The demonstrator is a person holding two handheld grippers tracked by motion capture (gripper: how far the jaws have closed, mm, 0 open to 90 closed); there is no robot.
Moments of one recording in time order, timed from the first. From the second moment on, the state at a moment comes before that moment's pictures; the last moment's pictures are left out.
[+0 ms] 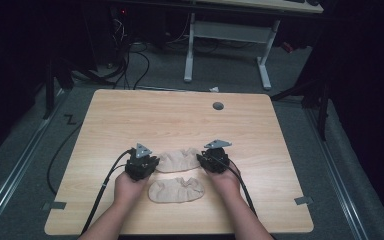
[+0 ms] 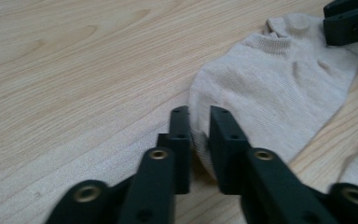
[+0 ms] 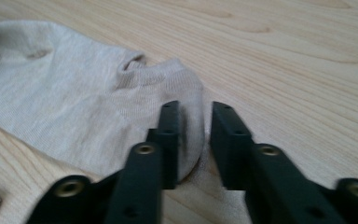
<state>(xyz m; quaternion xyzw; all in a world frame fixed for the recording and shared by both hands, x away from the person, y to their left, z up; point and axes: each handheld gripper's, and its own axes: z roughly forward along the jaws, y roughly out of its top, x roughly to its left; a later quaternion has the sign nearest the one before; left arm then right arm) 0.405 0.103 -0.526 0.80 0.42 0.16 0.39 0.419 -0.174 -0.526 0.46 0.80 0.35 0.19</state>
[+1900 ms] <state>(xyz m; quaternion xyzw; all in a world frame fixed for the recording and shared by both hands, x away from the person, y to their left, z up) 0.316 0.132 -0.494 0.81 0.36 0.12 0.44 0.299 -0.170 -0.492 0.36 0.81 0.41 0.22</state>
